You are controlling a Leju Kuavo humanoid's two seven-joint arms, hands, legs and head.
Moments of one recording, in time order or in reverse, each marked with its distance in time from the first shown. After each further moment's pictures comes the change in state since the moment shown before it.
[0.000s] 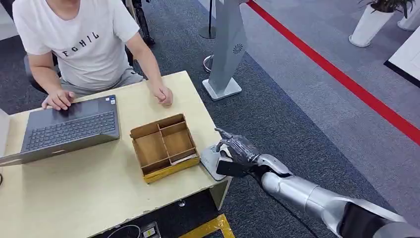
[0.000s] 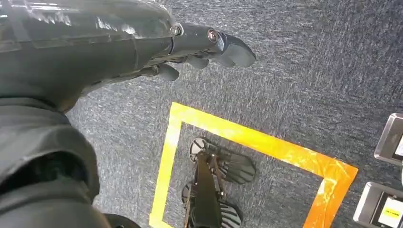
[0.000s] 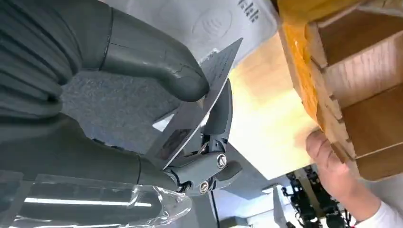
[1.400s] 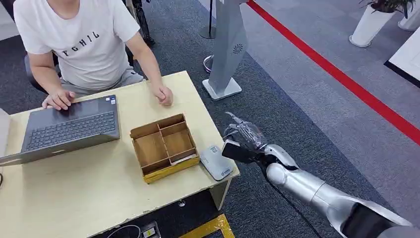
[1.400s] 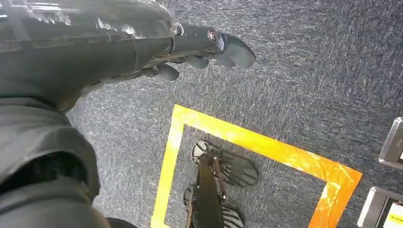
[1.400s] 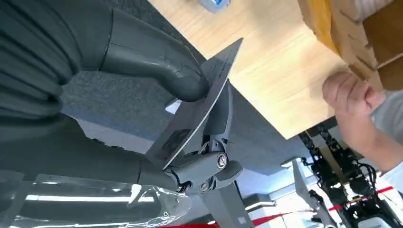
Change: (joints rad) left arm 0.001 0.005 0.000 0.000 -0.005 0.008 0.011; right arm 0.065 -0.012 -0.153 -0.127 0.017 0.001 0.090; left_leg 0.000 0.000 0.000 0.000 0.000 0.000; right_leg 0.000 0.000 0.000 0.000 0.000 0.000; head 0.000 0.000
